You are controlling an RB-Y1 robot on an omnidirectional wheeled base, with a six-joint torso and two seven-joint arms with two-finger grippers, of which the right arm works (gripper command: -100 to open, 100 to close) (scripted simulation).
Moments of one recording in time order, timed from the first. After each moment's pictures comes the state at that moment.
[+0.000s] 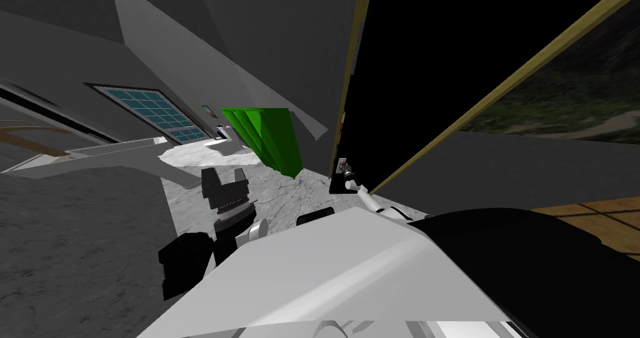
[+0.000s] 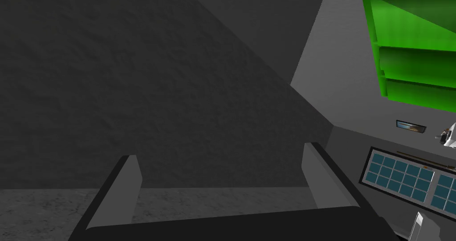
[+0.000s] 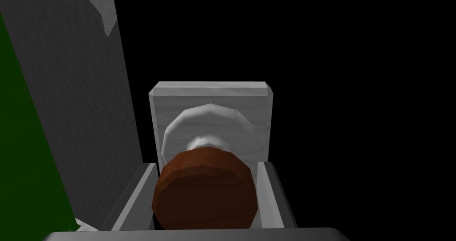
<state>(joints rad) -0.08 -0.38 0.08 -1.10 -0.72 -0.40 -1.29</state>
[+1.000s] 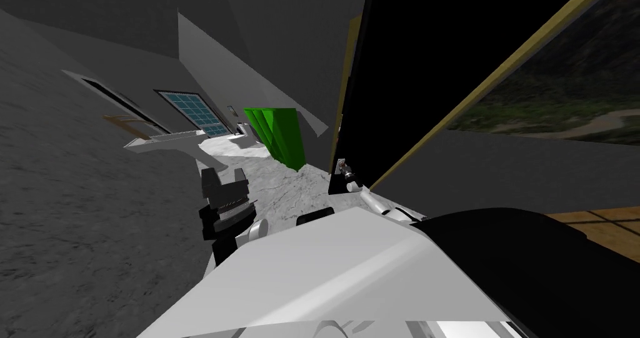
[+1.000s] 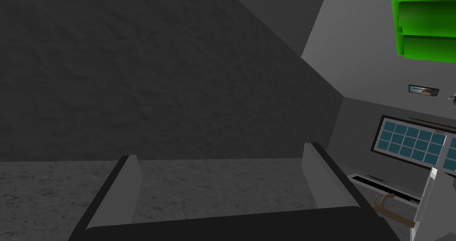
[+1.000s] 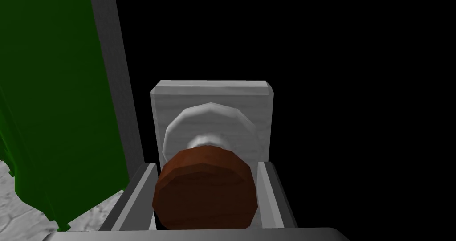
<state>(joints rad) -0.04 -0.46 0.18 -1.15 -0.70 -0.42 -1.38</state>
